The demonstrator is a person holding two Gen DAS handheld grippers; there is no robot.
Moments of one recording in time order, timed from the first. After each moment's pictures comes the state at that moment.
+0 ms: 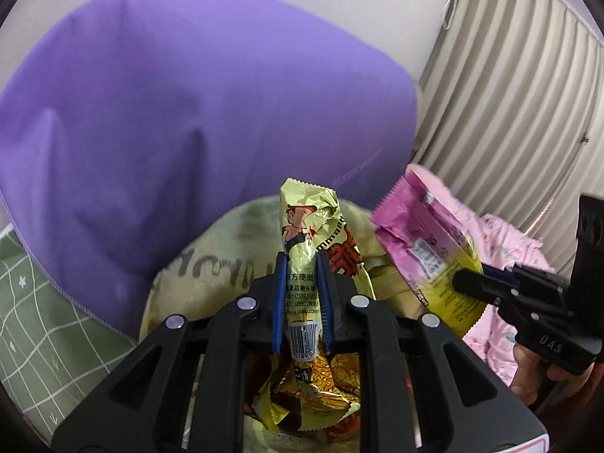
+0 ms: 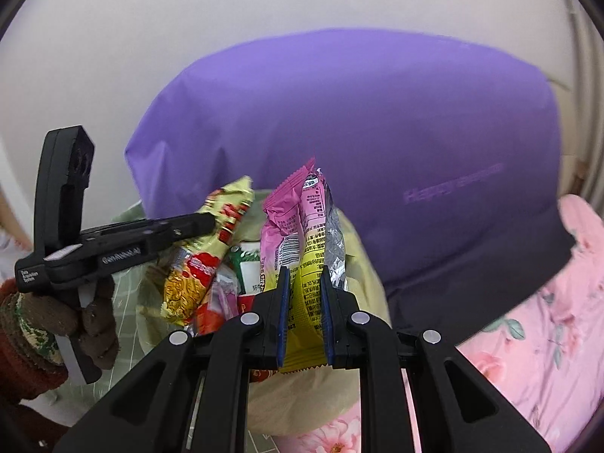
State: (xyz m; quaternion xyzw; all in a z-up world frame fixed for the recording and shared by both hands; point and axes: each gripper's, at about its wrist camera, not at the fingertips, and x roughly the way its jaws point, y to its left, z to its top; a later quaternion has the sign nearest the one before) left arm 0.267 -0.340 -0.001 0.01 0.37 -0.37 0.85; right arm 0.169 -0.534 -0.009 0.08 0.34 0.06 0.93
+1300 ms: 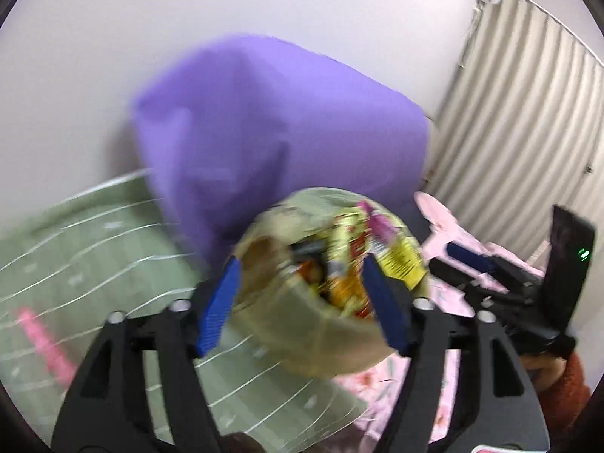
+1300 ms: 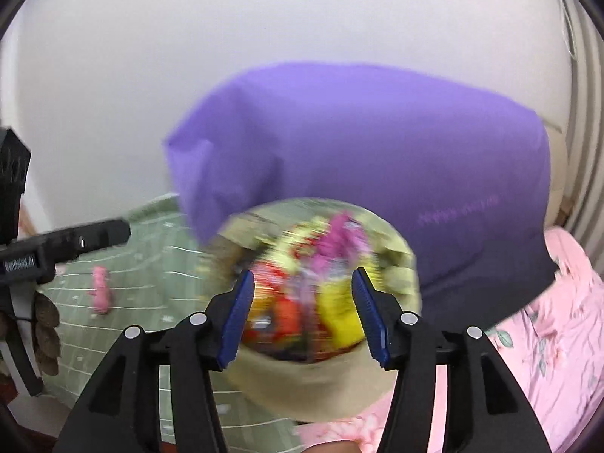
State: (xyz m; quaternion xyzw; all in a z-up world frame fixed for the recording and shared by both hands) left arm 0.171 -0.198 0.038 -0.05 0.32 -0.31 0.89; right arm 0.104 -0.439 0.017 0.03 0.28 0.03 0.96
